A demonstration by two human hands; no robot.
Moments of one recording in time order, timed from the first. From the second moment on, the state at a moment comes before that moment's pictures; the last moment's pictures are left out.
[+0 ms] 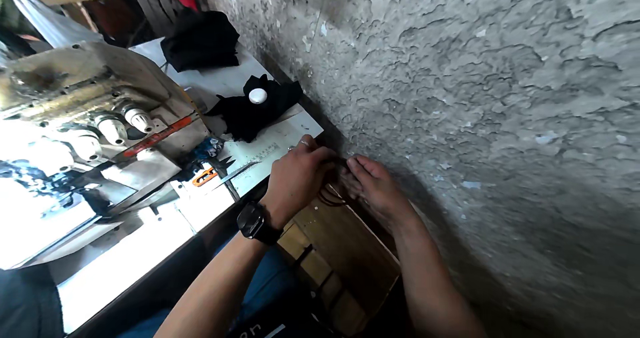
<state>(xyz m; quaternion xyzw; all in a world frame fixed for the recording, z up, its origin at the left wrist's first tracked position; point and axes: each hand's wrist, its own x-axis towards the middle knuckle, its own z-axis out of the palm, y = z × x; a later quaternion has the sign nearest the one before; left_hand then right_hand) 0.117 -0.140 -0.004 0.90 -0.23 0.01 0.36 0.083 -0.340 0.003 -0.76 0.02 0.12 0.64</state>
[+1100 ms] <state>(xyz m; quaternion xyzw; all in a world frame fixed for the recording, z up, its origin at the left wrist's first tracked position) 0.073 -0.133 0.083 0.68 -0.51 -0.11 0.52 -0.020 -0.391 0.064 -0.72 0.05 0.34 0.61</state>
